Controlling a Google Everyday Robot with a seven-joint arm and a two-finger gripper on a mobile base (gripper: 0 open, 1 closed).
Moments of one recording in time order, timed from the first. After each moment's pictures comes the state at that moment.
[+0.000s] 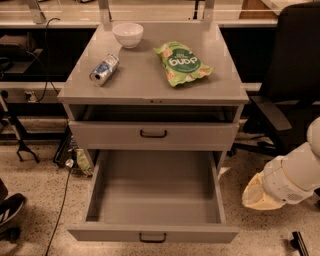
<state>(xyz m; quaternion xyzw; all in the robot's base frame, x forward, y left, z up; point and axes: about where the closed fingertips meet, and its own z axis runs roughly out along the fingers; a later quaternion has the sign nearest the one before) 0.387 -0.237 0.707 -0.65 0.73 0.10 0.15</state>
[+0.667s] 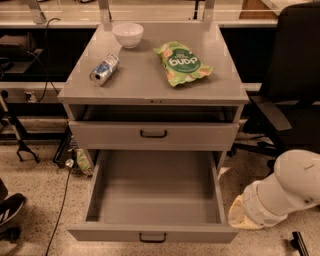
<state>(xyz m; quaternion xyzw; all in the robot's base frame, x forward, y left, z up) 0.368 -0.213 0.635 -0.68 0.71 0.08 0.13</state>
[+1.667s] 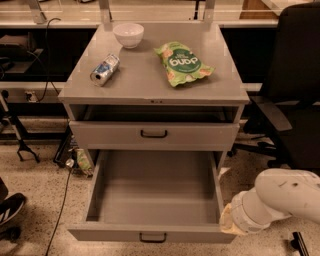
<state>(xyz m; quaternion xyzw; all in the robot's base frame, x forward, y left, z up) 0.374 -0.201 0.578 -0.68 0.72 0.06 0.13</state>
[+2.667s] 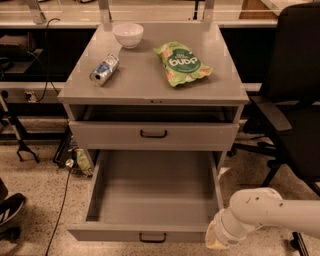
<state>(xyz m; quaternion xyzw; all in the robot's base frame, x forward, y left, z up) 0.364 -0.175 0.463 -0.69 0.71 0.11 0.09</state>
